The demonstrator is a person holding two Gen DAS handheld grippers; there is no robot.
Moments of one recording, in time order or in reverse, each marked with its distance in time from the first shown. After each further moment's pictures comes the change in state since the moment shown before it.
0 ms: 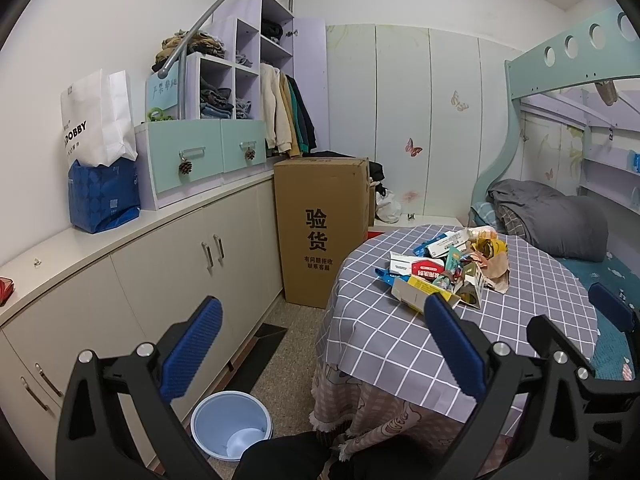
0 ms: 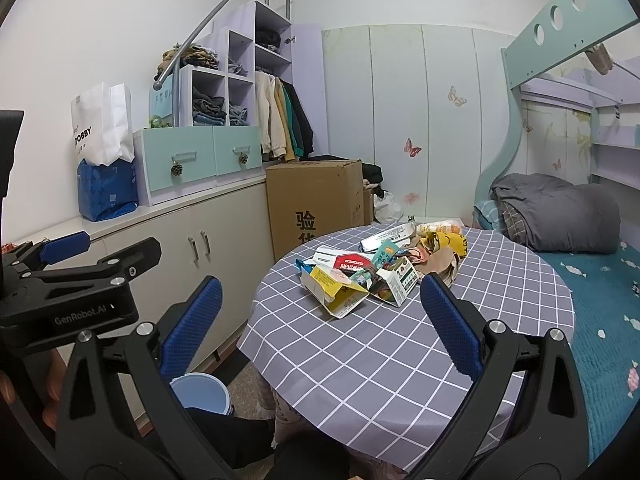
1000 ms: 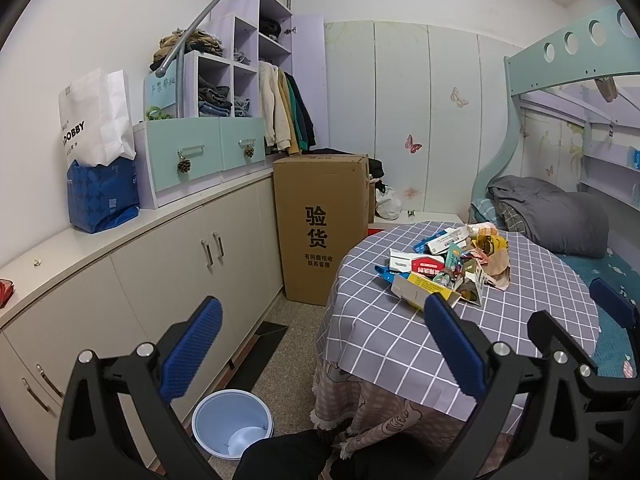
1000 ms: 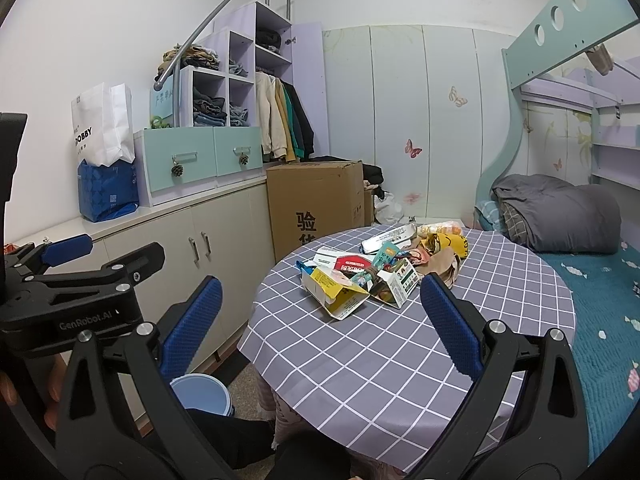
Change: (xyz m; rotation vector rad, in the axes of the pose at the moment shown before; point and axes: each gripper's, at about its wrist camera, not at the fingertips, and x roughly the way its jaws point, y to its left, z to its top) left arm 0.012 0.000 -0.012 0.005 0.012 0.002; right arm 0.000 0.000 0.003 -0.001 0.005 0.001
